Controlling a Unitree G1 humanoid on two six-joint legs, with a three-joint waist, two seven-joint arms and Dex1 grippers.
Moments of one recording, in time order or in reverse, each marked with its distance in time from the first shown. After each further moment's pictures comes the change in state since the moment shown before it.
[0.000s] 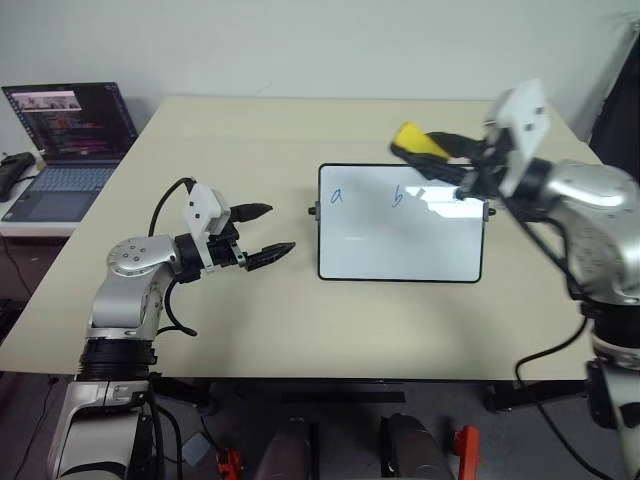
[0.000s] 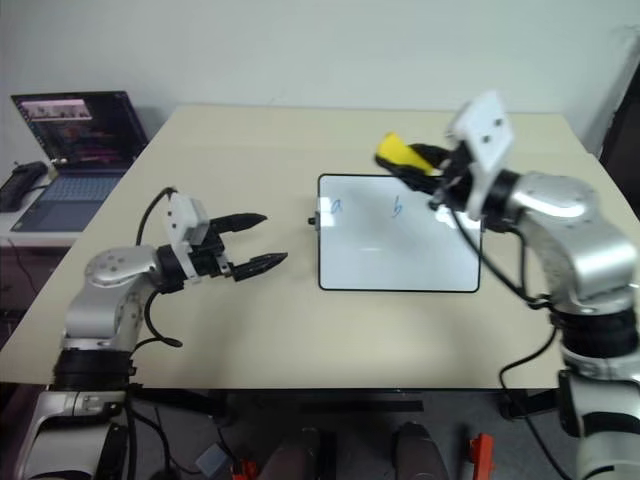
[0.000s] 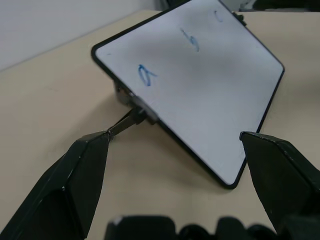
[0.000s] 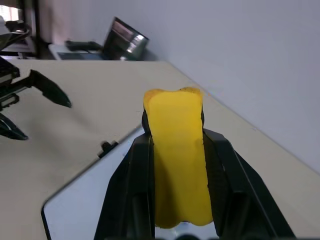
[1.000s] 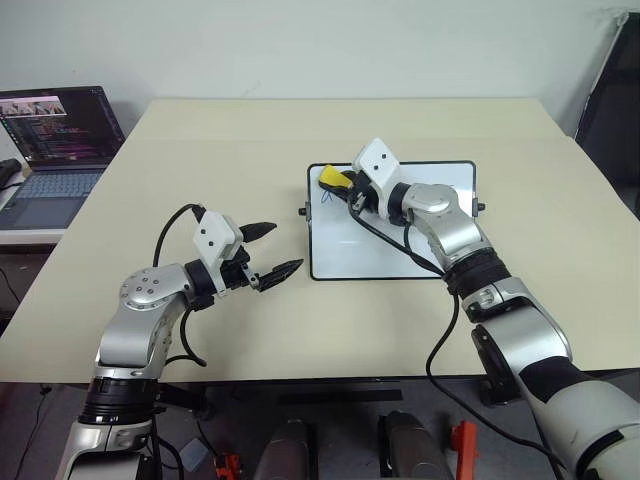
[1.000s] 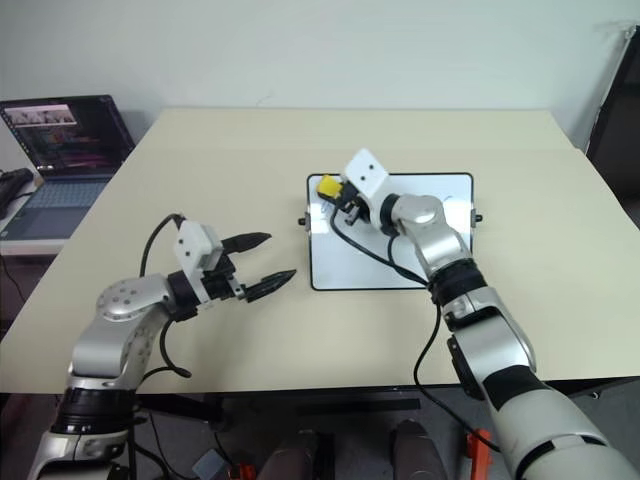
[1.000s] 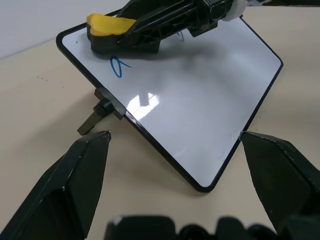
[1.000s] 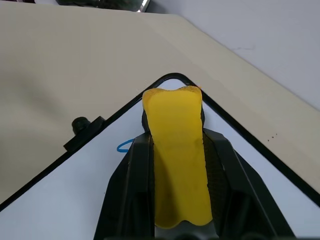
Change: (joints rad) left arm 0.148 -0.058 -0.021 -0.230 0.005 0.082 0.147; right arm -0.201 0.377 0.085 0.873 -0.354 -0.509 -0.019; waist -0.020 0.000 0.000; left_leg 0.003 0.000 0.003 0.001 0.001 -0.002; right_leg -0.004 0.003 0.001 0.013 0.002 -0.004
